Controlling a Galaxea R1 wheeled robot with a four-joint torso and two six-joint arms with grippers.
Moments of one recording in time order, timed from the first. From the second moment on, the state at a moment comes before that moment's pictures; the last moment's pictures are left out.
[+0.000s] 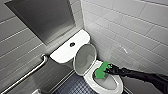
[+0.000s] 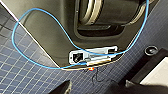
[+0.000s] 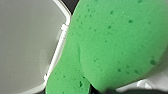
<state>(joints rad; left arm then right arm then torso) 1.46 3.01 -2.54 0.26 0.05 -0.03 -0.38 2.70 -2.10 -0.25 -0.25 0.65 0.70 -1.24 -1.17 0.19</state>
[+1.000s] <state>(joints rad) 1.48 2.99 -2.54 0.26 0.05 -0.03 -0.40 2.91 -2.49 -0.30 -0.18 0.71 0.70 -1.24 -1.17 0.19</state>
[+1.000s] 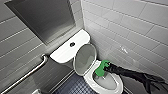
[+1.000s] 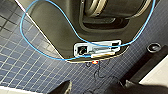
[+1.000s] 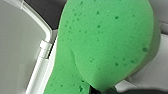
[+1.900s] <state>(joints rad) 1.48 3.00 -2.54 0.26 0.05 -0.03 -0.50 2.60 -2.13 -0.30 -0.09 0.78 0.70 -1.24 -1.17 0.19</state>
